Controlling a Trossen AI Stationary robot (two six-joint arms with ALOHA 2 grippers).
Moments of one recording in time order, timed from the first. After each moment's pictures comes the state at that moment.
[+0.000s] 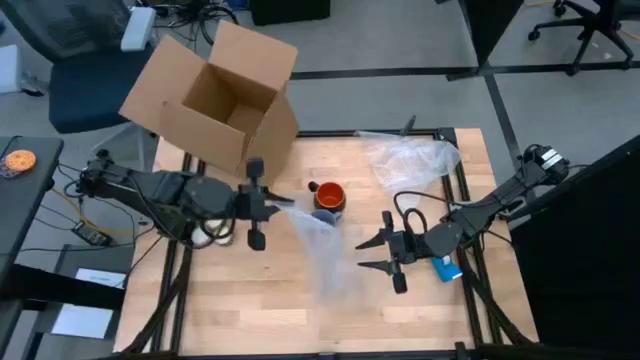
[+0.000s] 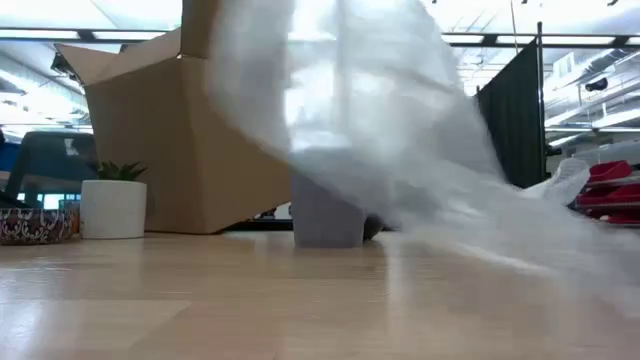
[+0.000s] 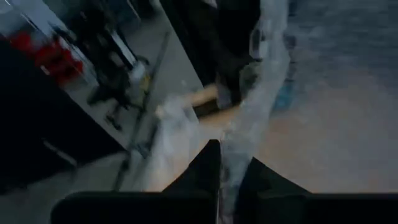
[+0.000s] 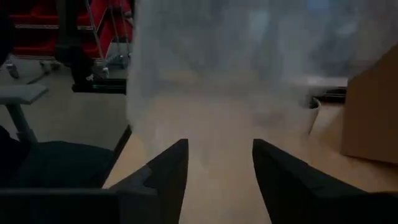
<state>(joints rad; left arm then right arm) -0.30 1.20 1.38 -0.42 -0.48 0.36 0.57 1.19 0.81 0.18 0.49 0.10</state>
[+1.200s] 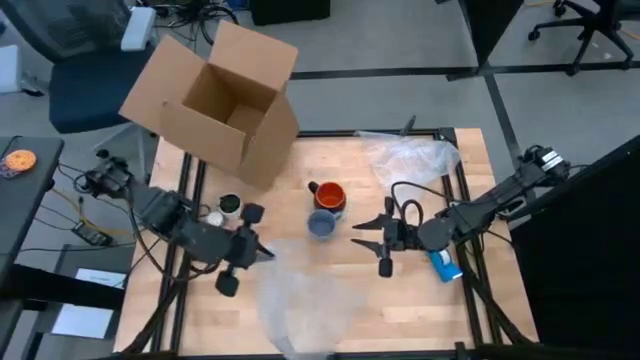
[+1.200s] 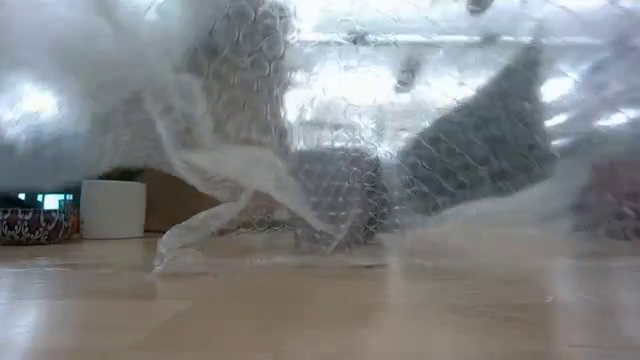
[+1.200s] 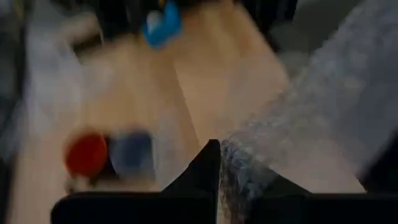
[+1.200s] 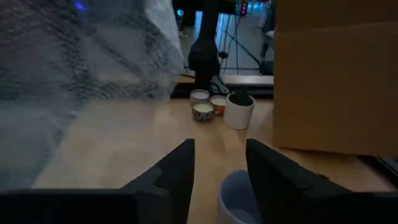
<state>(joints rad) -0.60 1.31 1.52 -1.04 -0.34 -0.17 0.49 1.23 0.81 0.19 0.66 0.07</state>
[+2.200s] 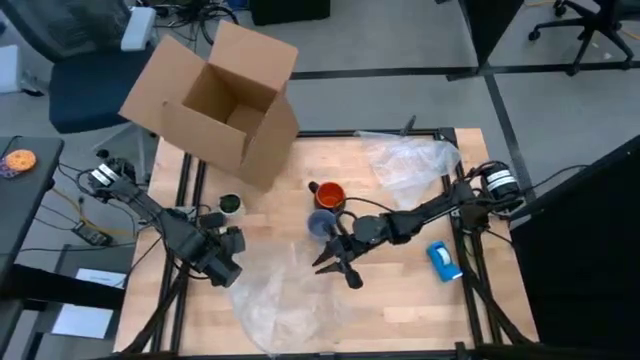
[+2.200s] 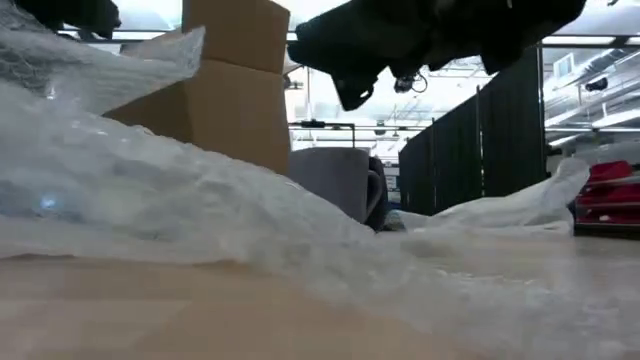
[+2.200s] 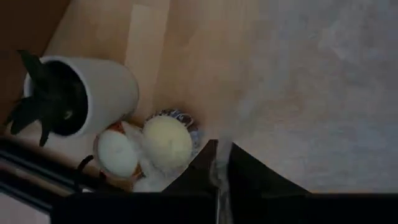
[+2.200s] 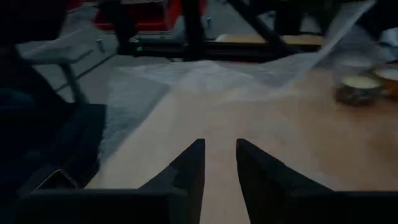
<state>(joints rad) -0.65 1.32 1.00 -1.29 -0.30 -0.89 0.25 1.77 0.91 0.60 -0.22 0.08</state>
